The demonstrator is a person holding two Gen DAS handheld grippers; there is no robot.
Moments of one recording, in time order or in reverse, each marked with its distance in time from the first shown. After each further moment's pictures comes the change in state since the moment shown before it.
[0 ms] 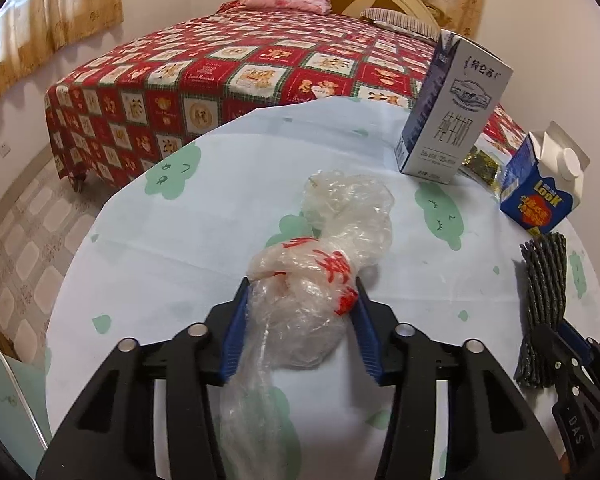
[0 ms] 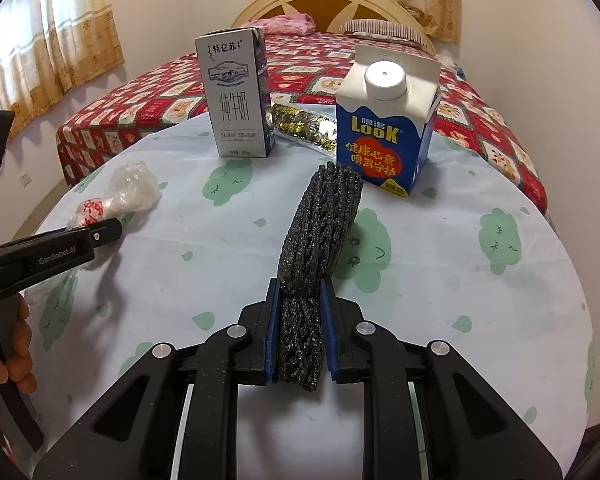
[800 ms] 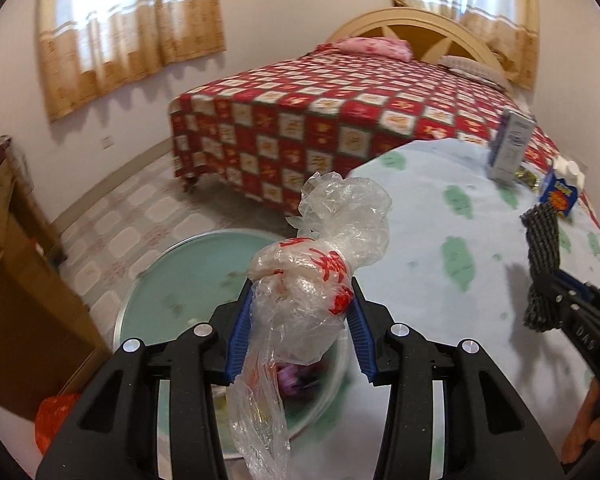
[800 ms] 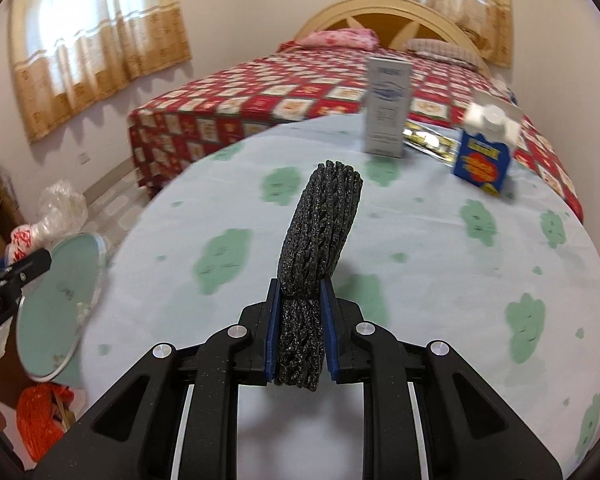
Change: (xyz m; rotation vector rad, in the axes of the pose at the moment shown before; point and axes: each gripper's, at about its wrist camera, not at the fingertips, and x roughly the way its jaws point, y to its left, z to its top) left arm -0.190 0.132 -0.123 -0.117 -0.155 0.293; right arm -0.070 0.109 -0.042 -0.110 -0.046 0.177
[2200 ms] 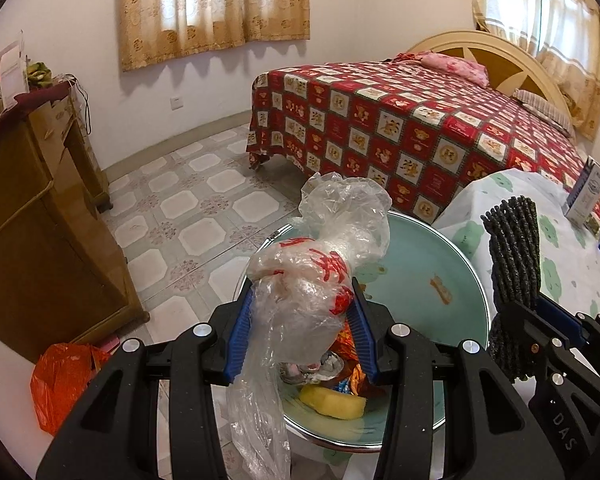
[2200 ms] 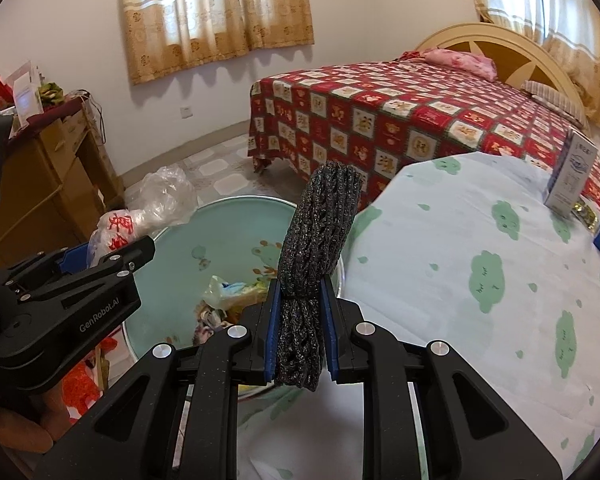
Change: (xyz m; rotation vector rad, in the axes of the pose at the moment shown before) left arm 0.006 0.104 -0.028 -0.206 0.009 0.148; right arm 0.004 0.193 -0.009 -0.266 0.016 0.271
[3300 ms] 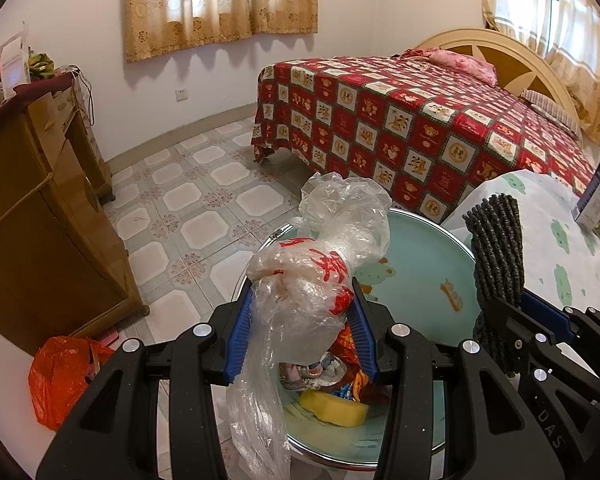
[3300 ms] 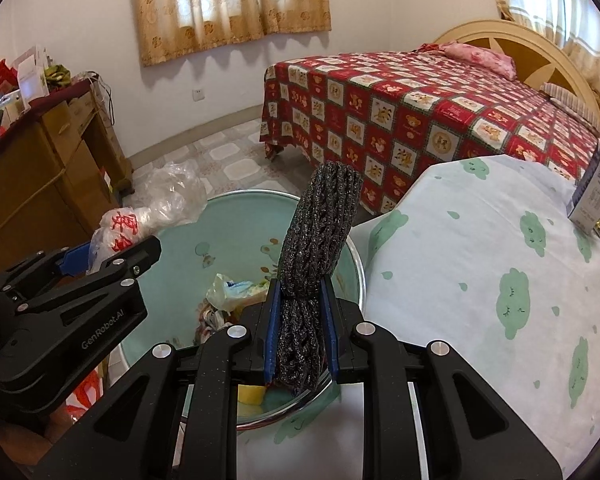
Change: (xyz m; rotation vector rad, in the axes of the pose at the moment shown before) left arm 0.019 0.004 0.003 -0.019 0.022 0.014; right arm 0.028 0.005 0.013 -0.045 0.063 0.037
